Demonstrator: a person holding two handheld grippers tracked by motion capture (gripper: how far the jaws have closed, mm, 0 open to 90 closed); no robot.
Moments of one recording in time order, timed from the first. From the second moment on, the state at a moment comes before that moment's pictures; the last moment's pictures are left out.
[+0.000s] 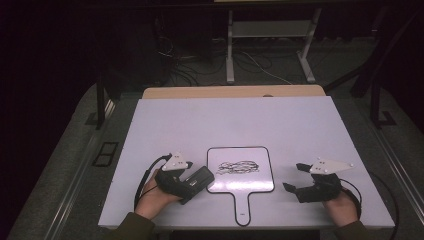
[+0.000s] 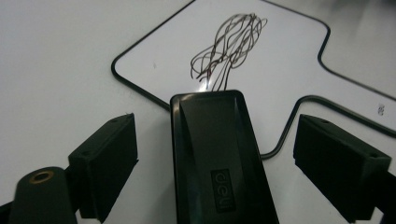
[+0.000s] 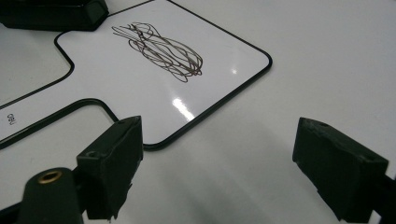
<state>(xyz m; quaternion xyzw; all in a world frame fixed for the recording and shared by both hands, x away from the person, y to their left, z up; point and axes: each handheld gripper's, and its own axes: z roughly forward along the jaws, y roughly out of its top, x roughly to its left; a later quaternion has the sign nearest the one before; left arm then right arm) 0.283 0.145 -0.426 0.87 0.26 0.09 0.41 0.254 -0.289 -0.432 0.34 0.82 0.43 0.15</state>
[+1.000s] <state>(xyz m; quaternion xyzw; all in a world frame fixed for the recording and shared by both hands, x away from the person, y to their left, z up) 0.282 0.138 -0.438 0.90 0.25 0.08 0.33 0.255 -0.289 -0.433 0.34 0.83 0.43 0.15</state>
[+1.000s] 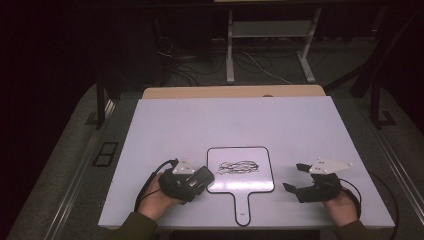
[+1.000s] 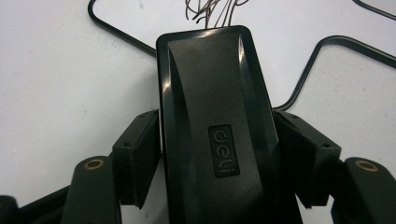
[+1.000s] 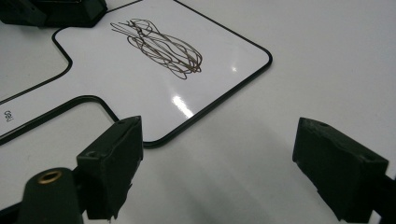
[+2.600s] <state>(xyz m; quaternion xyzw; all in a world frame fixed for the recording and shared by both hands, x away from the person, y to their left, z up) 0.286 0.143 -0.423 0.90 0.26 0.06 0.34 0.255 -0.290 -0.432 0.34 0.83 0.42 0.15</state>
